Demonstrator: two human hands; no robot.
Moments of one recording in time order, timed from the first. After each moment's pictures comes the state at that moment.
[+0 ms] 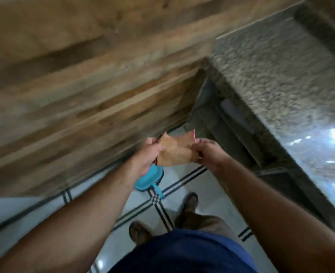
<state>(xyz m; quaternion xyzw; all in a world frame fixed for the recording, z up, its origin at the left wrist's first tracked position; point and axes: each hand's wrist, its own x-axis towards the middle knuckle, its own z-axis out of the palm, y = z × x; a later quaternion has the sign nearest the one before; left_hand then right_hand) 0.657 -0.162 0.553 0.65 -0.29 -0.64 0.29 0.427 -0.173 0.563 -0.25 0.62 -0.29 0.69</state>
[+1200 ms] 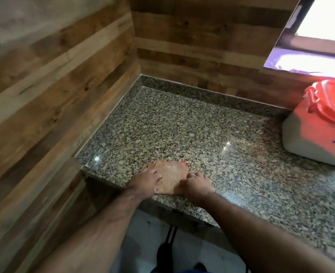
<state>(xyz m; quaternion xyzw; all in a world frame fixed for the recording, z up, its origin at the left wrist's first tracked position) 0.273 -0.433 0.584 0.30 -0.93 -0.09 -0.18 0.105 -0.285 0.611 -0.53 0.80 0.07 0.28</state>
